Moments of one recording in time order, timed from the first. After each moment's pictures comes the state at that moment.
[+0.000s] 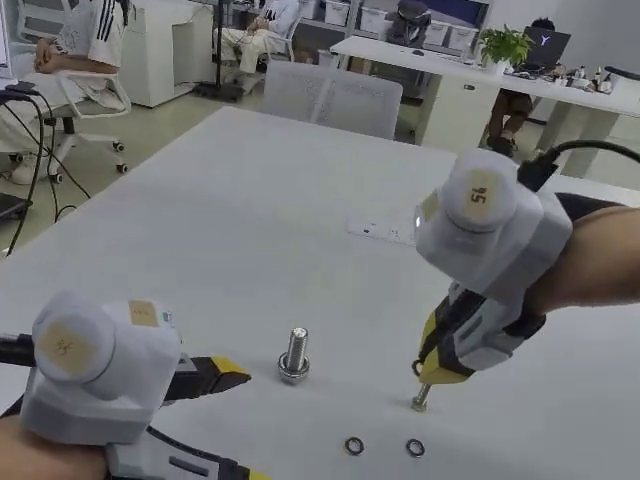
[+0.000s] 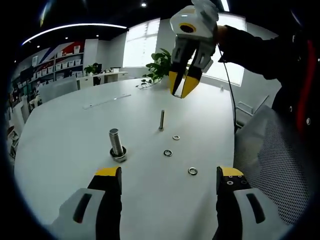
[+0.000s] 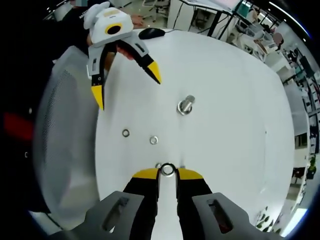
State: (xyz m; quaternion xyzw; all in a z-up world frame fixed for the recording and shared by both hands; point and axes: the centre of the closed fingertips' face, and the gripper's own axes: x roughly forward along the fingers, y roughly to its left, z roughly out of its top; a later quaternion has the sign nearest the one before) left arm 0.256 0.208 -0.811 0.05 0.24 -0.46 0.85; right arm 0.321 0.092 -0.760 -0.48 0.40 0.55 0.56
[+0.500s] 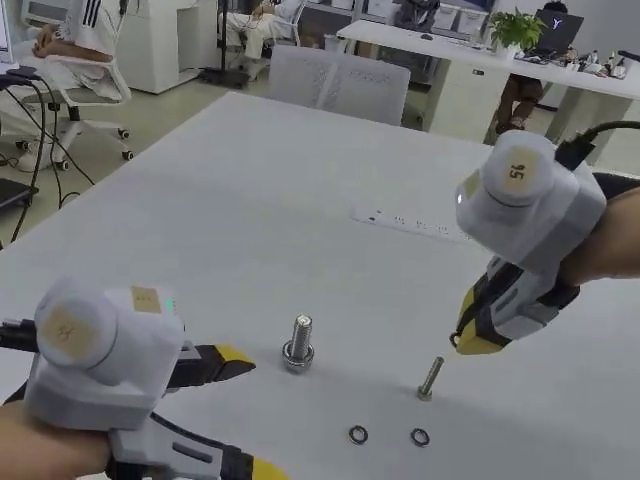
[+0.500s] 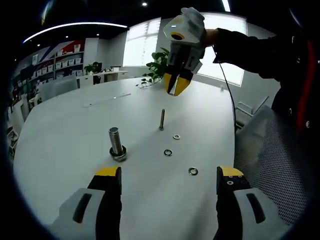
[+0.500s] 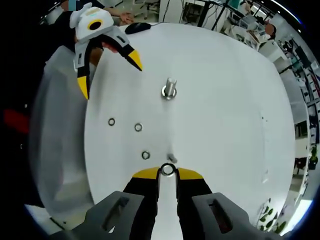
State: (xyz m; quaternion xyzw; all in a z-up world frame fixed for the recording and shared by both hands) left arm 0.257 0.208 -0.814 0.05 0.25 -0.46 0.85; right arm 0.350 0.070 -0.777 -0.47 0.42 0.52 0.57
